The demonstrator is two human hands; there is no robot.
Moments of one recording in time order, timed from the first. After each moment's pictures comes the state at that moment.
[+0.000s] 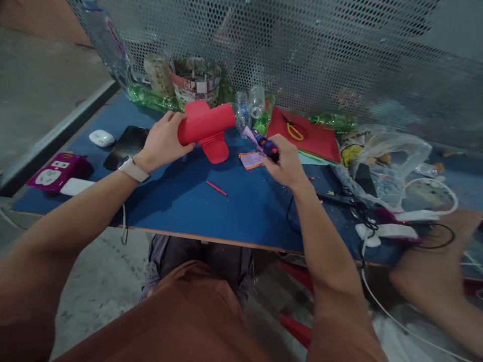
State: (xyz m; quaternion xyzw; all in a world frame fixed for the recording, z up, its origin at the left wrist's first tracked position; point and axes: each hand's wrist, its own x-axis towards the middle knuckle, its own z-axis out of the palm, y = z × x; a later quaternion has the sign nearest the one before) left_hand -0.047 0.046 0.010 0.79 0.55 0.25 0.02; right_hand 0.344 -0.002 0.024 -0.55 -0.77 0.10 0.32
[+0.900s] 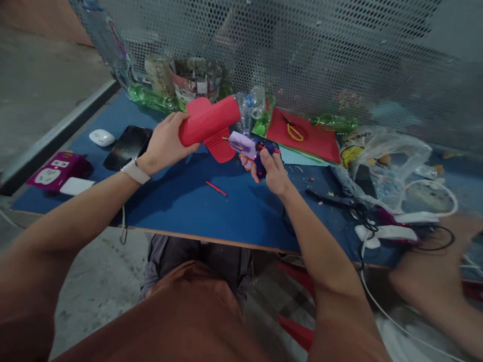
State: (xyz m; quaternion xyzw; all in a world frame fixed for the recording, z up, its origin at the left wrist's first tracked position) left_hand -0.039 0.038 0.014 0.79 0.54 0.29 0.03; right_hand 0.306 -0.025 0.013 -0.41 -0.69 0.42 0.42
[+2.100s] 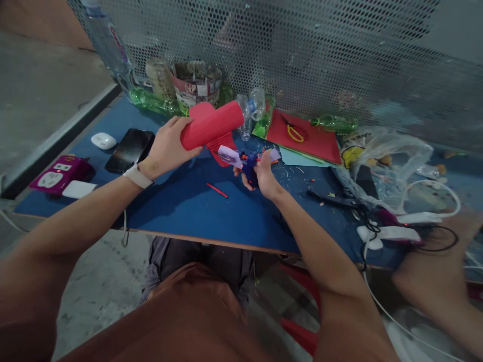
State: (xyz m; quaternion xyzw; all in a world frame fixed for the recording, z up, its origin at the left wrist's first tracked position) left_hand -0.032 0.029 0.018 0.79 0.53 0.30 0.04; right_hand 0.287 -0.021 -0.009 -0.40 -0.63 0.54 0.39
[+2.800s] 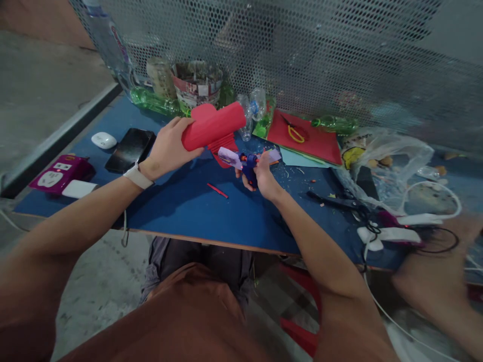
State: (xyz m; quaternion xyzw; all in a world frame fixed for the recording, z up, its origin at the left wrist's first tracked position) left_hand -0.032 0.030 0.014 0.79 0.52 0.31 0.04; right_hand 0.285 -0.022 -0.009 -0.40 -0.65 0.53 0.37
